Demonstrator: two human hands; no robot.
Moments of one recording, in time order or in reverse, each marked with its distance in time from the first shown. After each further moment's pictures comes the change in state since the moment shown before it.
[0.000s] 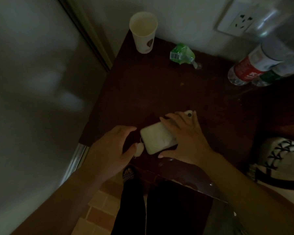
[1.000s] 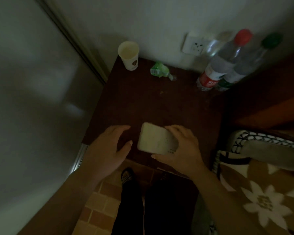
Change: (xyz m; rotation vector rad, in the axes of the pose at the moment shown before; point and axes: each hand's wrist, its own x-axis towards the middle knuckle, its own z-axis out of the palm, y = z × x) left_hand -0.042 0.072 -0.046 -0.059 0.075 0.023; right_hand -0.083 -0.048 -0.070 0.436 0.241 0.356
